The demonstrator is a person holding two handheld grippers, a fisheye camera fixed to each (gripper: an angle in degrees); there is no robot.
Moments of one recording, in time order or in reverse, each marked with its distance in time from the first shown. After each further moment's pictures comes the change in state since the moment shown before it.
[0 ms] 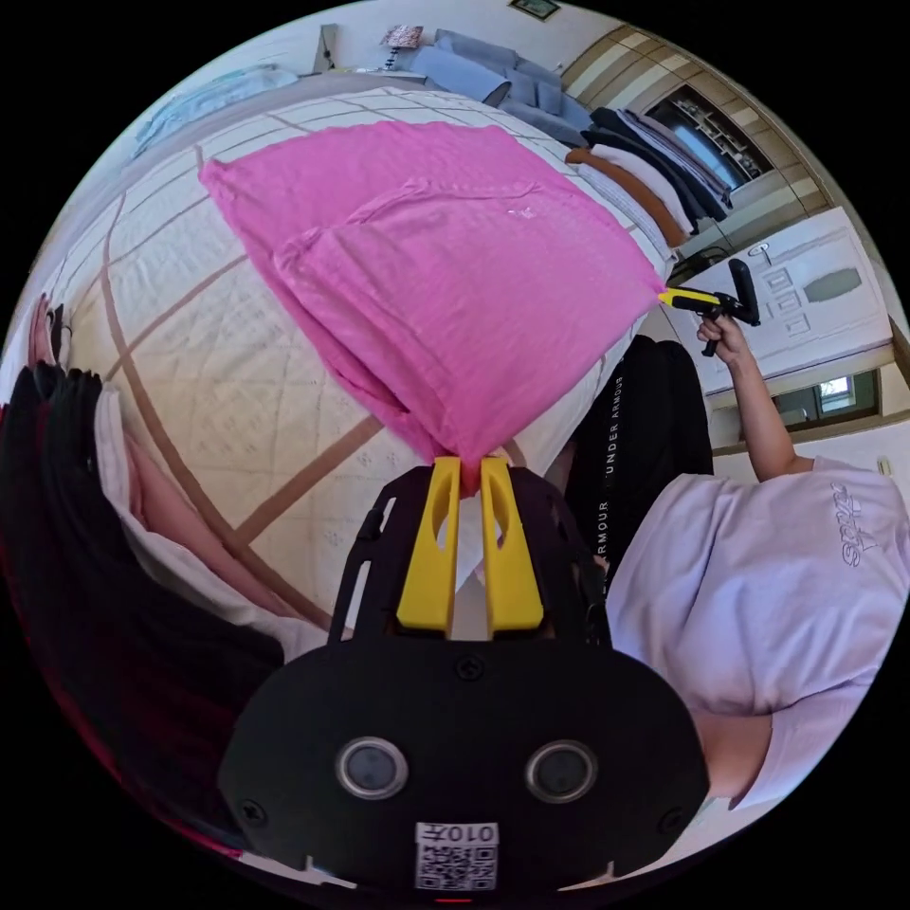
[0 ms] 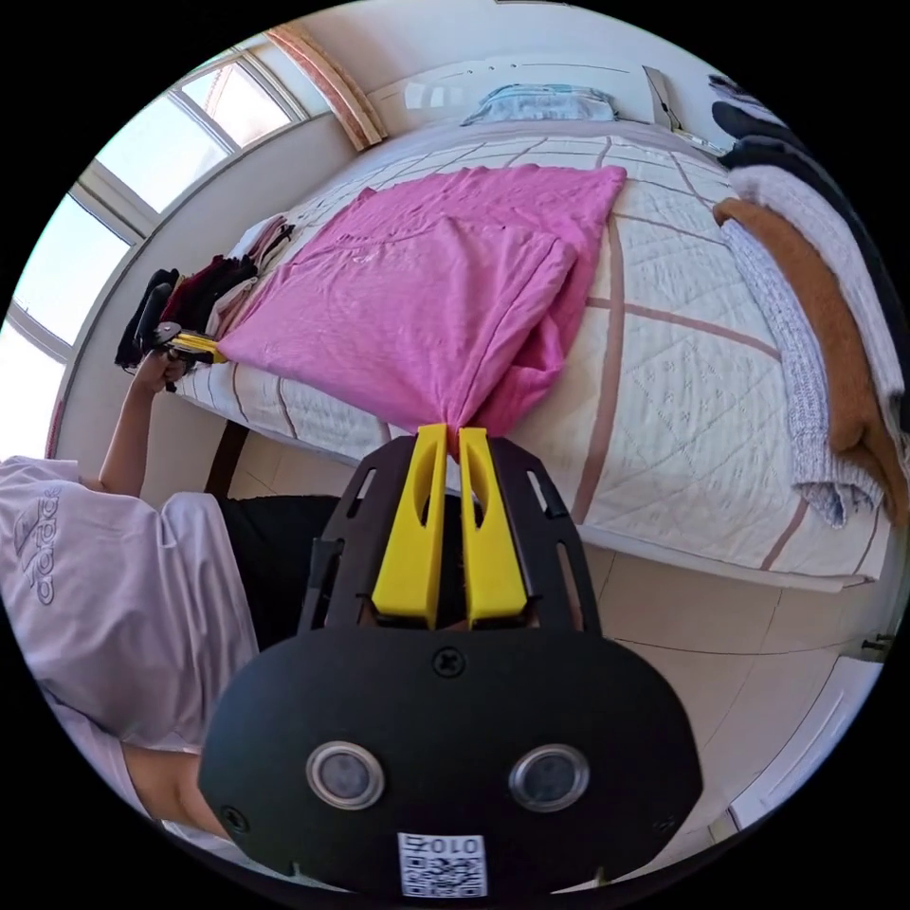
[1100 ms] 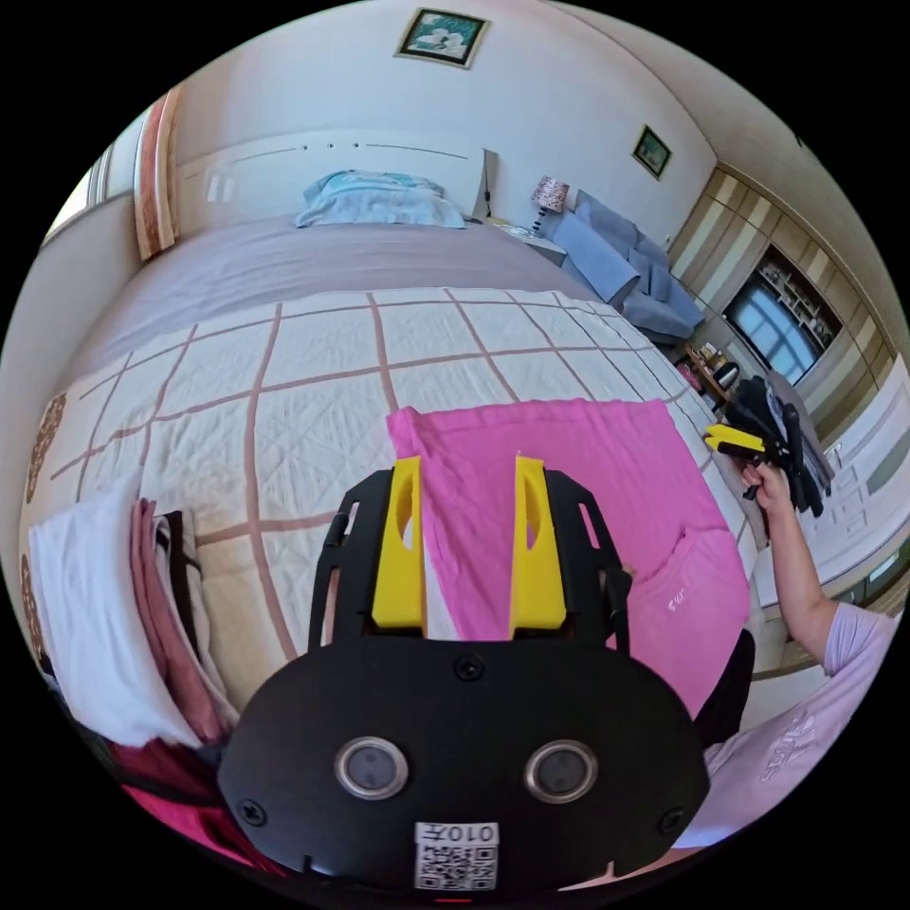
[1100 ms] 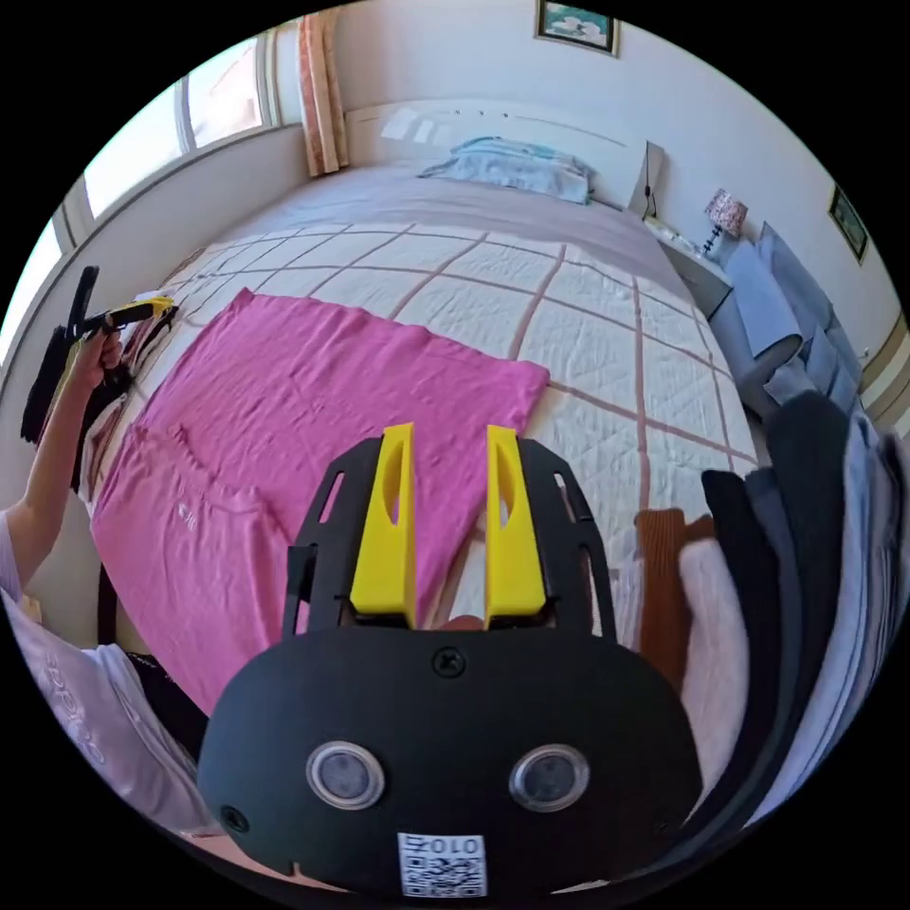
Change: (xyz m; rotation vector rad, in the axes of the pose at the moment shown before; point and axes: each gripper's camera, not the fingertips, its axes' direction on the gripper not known) left arm -0.241 -0.237 -0.108 0.419 -0.225 -0.358; right arm 0.071 -0.343 -0.002 0.094 0.316 -0.093
